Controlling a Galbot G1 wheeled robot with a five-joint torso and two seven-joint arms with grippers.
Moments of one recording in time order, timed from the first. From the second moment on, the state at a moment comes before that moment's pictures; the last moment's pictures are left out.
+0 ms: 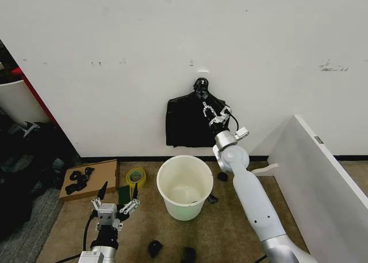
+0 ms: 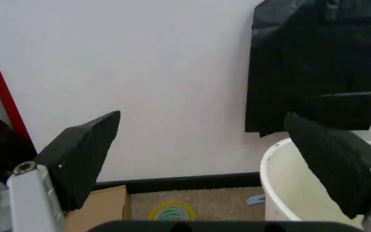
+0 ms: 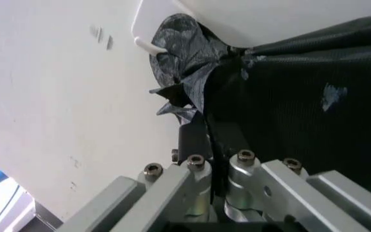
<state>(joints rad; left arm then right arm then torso) 1.85 -1.32 -0.48 -2.16 -0.05 -0.27 -0.18 -0.71 1.47 0.27 1.39 1.16 -0.02 -0.25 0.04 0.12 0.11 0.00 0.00</state>
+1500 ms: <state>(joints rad) 1.82 -1.31 -0.46 -2.12 -0.06 -0.28 -0.19 -1.31 1.14 0.01 1.80 0.70 0.16 -0.31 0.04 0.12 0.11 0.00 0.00</state>
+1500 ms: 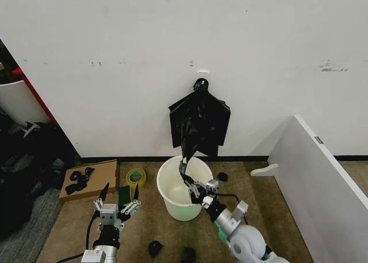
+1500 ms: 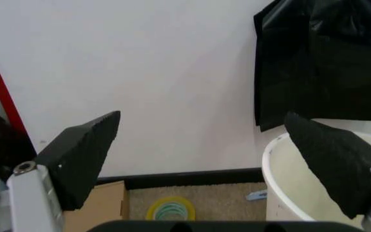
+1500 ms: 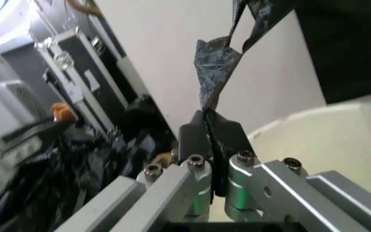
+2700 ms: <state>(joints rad) 1.81 -1.29 -0.46 -2.11 -0.09 -0.26 -0.20 -1.36 1.09 -0.02 1.76 0.56 0.25 -0.34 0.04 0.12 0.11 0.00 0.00</state>
